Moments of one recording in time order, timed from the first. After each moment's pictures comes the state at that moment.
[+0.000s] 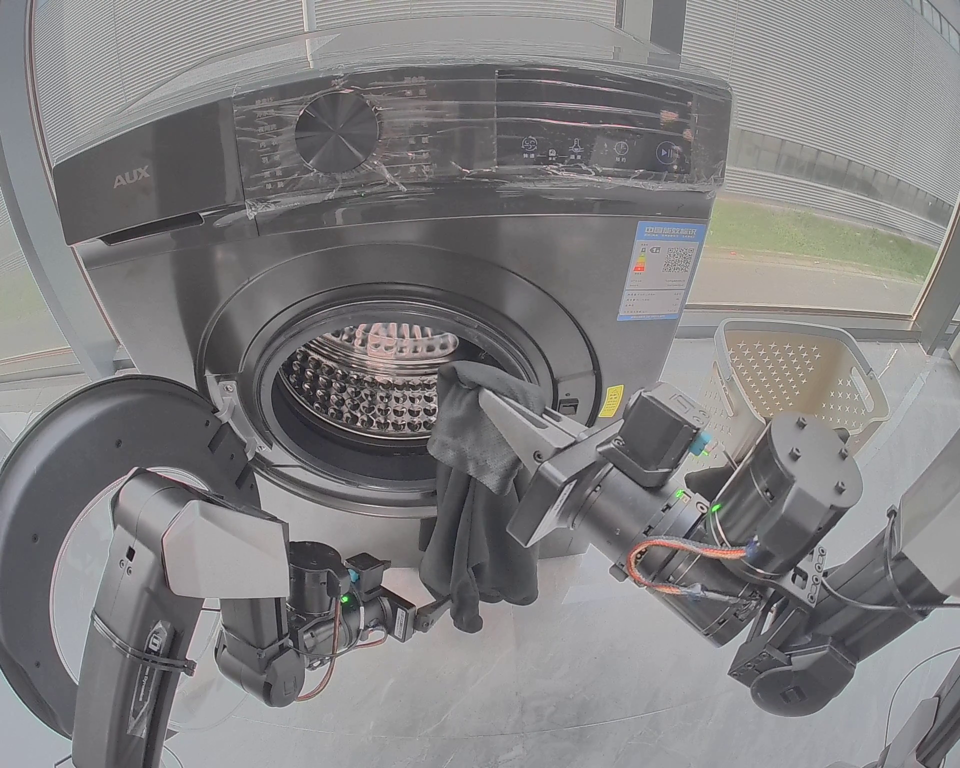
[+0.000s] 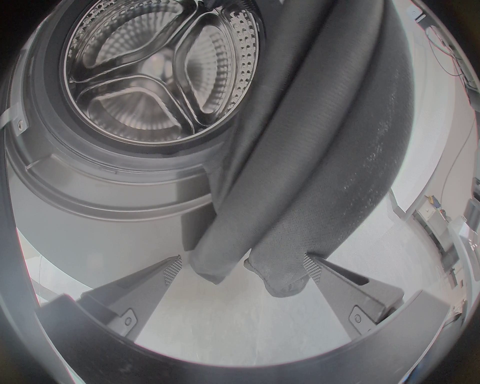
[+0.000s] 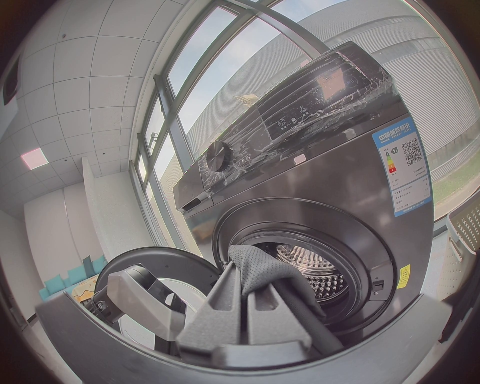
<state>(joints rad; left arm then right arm) -0.41 2.57 -0.62 -1.55 -0.18 0.05 0.90 1.92 -0.70 -1.51 -0.12 0.18</state>
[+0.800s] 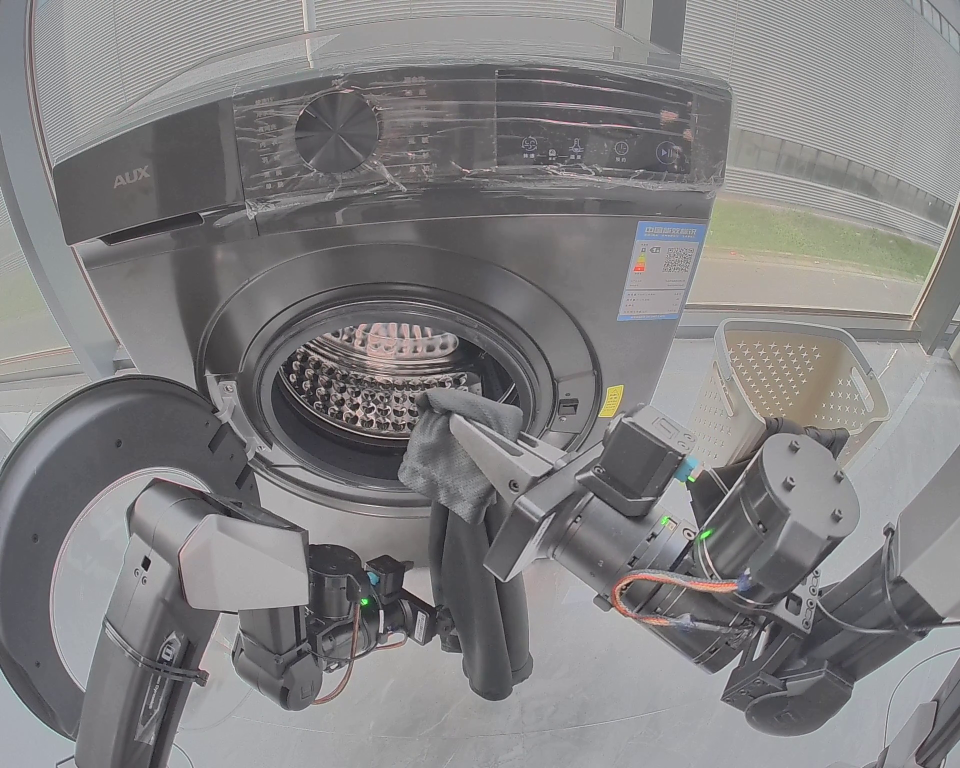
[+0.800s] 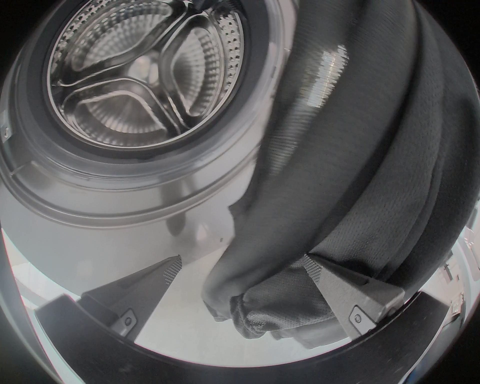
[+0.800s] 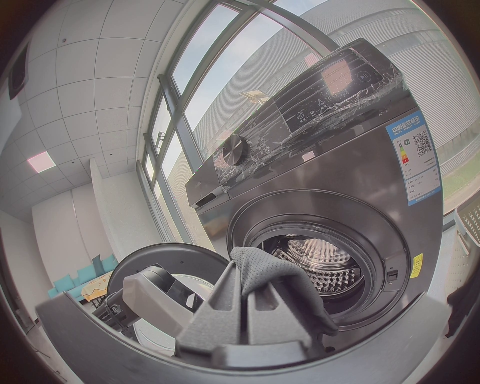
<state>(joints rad) -0.45 2.60 -0.68 -1.55 -0.19 0.04 0.96 1.93 -0.69 -1.51 -0.12 0.18</state>
